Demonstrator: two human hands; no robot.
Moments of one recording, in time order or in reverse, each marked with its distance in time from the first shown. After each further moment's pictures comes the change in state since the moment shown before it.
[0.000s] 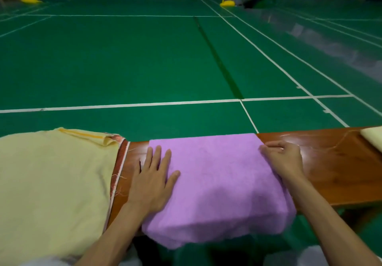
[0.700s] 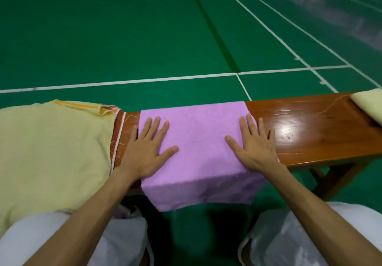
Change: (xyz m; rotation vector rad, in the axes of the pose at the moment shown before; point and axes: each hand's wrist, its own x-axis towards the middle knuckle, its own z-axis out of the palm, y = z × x) left_hand -0.008 -0.019 0.000 0.069 -0.038 0.161; right_hand -0.052 0.042 0.023 -0.936 -0.354 -0.389
